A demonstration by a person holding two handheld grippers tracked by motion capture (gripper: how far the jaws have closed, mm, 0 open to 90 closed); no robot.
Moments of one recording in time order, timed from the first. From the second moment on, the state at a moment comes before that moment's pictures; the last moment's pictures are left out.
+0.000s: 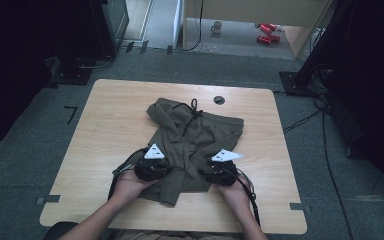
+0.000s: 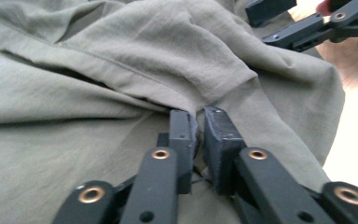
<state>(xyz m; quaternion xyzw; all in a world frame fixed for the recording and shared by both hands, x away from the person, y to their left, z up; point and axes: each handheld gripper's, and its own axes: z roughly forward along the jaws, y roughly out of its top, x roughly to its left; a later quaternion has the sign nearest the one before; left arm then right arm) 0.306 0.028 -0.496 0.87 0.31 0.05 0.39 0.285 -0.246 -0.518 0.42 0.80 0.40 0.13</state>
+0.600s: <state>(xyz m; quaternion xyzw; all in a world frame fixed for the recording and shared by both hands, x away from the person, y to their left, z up) 0.316 0.063 -0.473 0.84 0.34 0.06 0.42 0.283 -0.243 -0.522 0.39 0.81 0.39 0.17</state>
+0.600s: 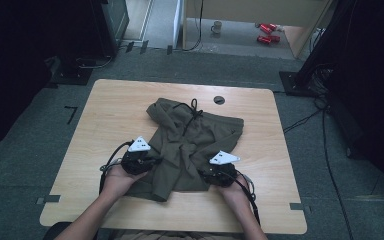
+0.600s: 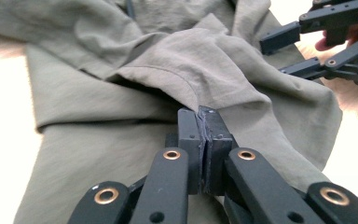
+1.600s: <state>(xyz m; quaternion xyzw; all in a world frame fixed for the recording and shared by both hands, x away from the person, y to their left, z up) 0.345 0.157 -0.455 0.80 0.43 0.09 0.42 0.287 -0.262 -0.521 0.41 0.81 0.39 0.17</state>
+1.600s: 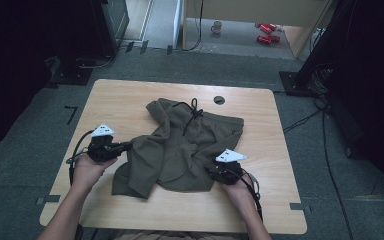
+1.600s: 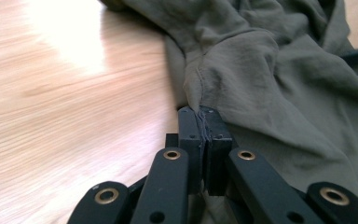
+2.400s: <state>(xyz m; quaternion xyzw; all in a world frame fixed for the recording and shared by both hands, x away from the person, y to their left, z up) 0.368 0.213 -0.460 0.76 0.50 0.13 0.40 0.294 -0.284 -0.522 0.44 0.79 0.39 0.18</state>
